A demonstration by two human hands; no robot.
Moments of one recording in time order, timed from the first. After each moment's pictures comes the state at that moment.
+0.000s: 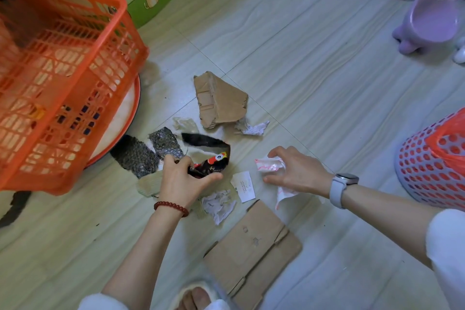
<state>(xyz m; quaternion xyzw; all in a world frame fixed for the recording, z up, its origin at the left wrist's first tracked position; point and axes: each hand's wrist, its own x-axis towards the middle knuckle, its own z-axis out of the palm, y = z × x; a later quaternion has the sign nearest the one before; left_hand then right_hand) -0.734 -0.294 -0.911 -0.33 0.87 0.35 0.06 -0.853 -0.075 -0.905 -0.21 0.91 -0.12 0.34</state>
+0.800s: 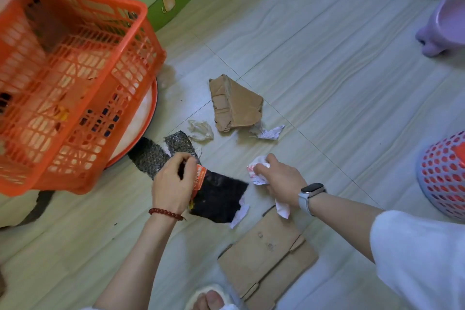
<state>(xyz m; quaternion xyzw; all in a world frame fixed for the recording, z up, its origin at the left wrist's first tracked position) -0.718 -0.322 -0.892 -0.32 0.86 0.39 -0.07 -0.831 -0.120 -0.946 -0.36 0.89 -0.07 0.28</state>
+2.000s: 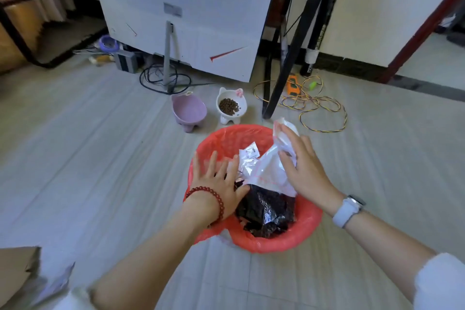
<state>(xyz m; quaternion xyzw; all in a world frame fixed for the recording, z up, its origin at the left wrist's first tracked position) -0.952 0.097 -0.775 0.28 0.95 -0.02 0.11 -0.916 0.284 -0.739 0.03 0.94 -0.30 -0.14</state>
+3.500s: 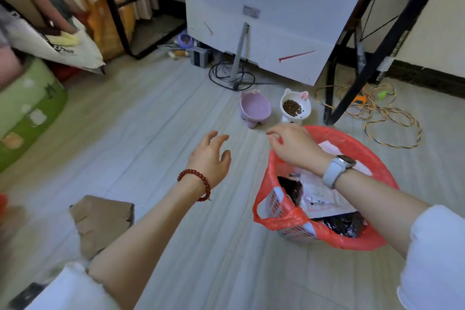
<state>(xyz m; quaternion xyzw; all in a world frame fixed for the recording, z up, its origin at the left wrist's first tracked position) -0.971 -0.066 -0.744 0.06 0.93 0.35 0.05 -1.000 0.132 -0.720 -0.08 0.99 -0.14 0.01</state>
